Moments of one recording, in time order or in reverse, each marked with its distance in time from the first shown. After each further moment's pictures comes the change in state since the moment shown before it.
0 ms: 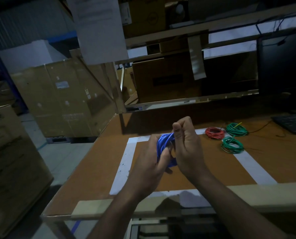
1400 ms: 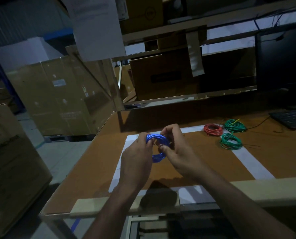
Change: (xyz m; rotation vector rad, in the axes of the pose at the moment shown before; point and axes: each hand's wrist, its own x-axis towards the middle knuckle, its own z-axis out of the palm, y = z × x) left_hand 0.015 -0.030 -0.004 0.723 0.322 -0.011; right_hand -0.005 0.012 -0.009 -0.138 -0.364 0.257
